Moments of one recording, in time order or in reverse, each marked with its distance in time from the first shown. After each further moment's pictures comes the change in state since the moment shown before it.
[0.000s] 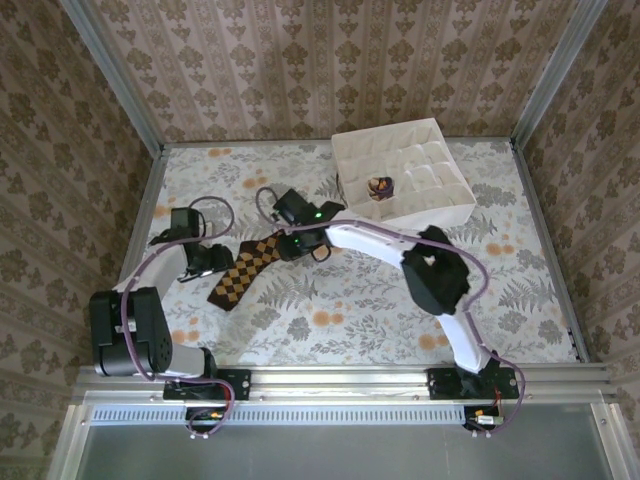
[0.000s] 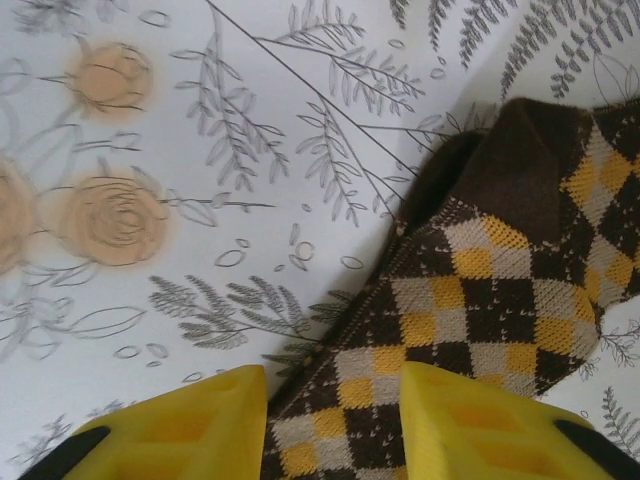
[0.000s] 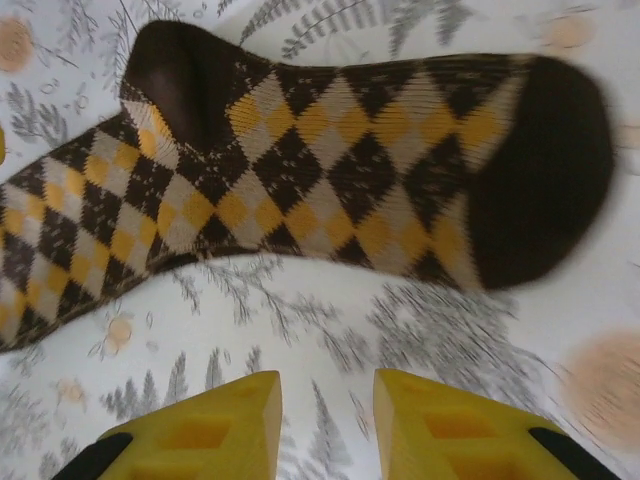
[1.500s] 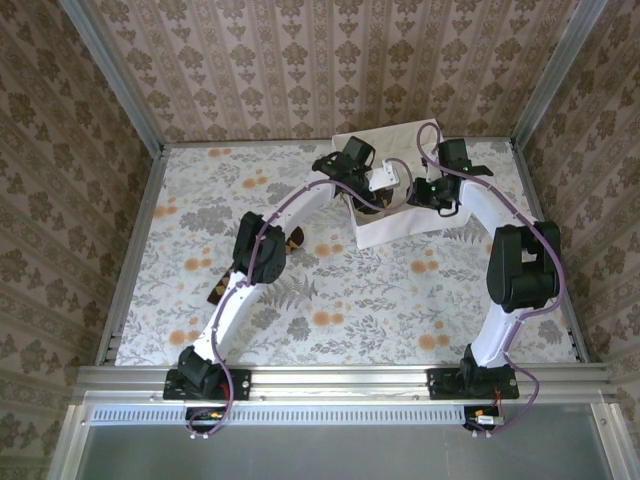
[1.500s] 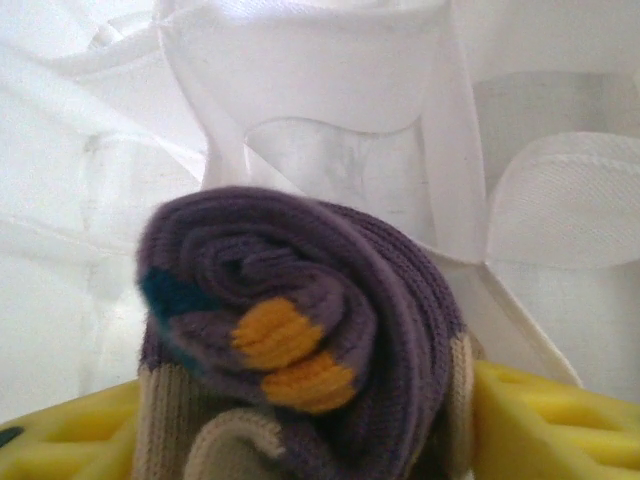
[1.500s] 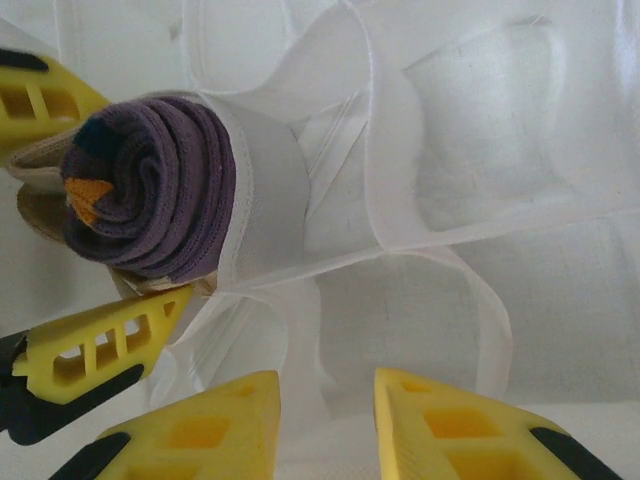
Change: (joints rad) left arm -0.728 1.184 1.680 -0.180 0.070 0.853; right arm -0.787 -0.355 -0.388 0.048 -0.190 -0.141
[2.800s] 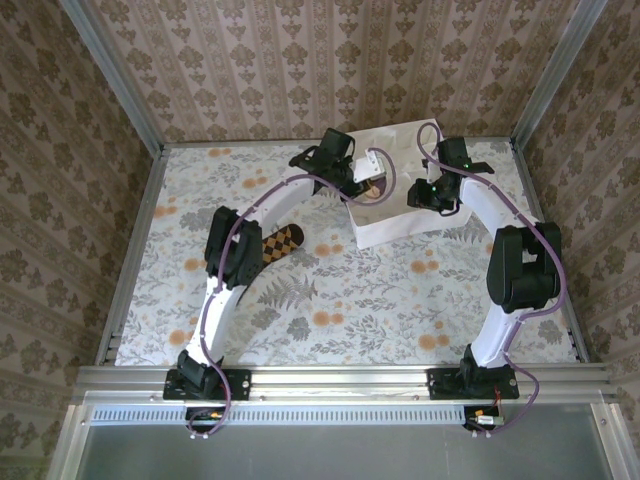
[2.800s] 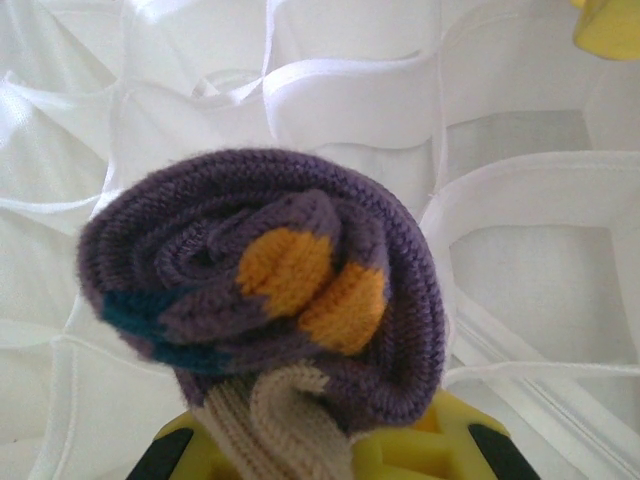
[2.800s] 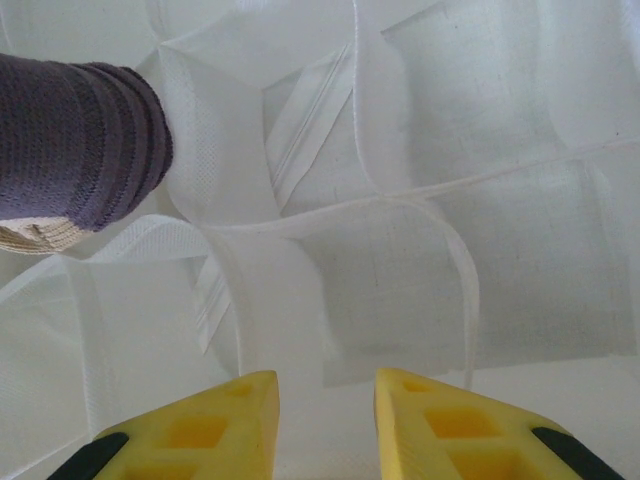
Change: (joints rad) left arm 0.056 -0.276 -0.359 0.181 0.049 0.013; right arm 0.001 -0.001 0.032 -0.089 0.023 0.003
